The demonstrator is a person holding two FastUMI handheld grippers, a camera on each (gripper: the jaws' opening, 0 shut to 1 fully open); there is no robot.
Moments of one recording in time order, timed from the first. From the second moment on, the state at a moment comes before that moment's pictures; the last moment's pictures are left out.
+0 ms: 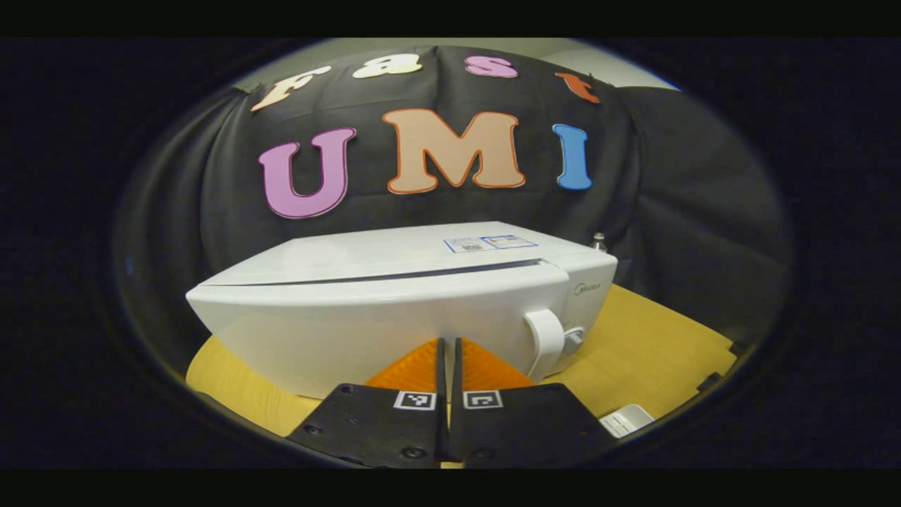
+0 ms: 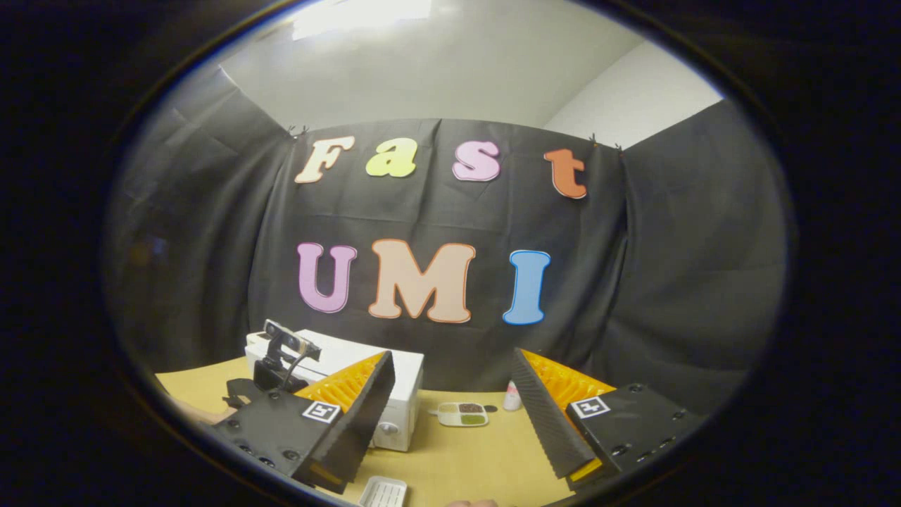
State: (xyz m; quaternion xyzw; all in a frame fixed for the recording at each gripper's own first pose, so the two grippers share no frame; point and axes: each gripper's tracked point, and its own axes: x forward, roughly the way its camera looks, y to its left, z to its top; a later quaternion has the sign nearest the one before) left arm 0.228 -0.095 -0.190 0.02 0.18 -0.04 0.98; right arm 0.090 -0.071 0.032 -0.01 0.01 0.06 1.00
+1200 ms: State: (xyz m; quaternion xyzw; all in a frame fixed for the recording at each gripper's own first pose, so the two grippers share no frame) left arm 0.155 -0.053 0.005 0.02 0.02 0.00 1.00; right arm 0.074 -0.047 0.021 0.00 0.03 0.07 1.00
